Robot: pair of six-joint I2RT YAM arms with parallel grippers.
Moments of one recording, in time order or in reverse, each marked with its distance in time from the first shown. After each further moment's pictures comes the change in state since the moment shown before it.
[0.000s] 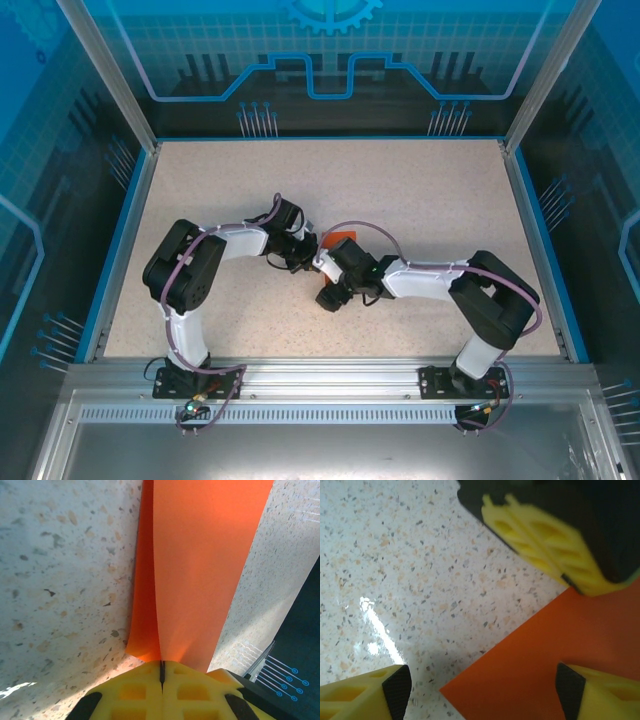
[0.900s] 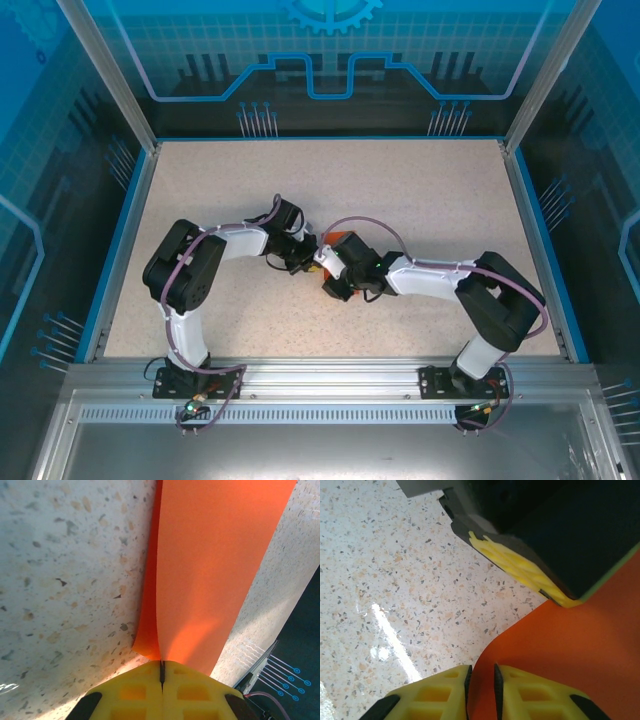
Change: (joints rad) left arm 0.000 0.000 0.000 -0.026 -0.001 0.004; right arm -0.032 -0.027 0.007 -0.015 -0.069 0.004
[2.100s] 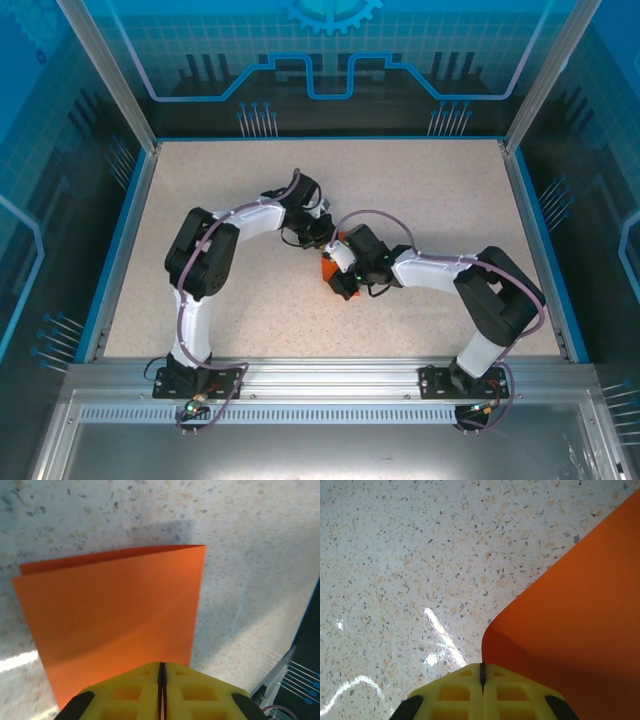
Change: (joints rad) left arm -0.022 0.182 0.391 -0.245 -0.064 0.167; right arm -0.100 0.024 -0.008 0.000 -0.209 0.102
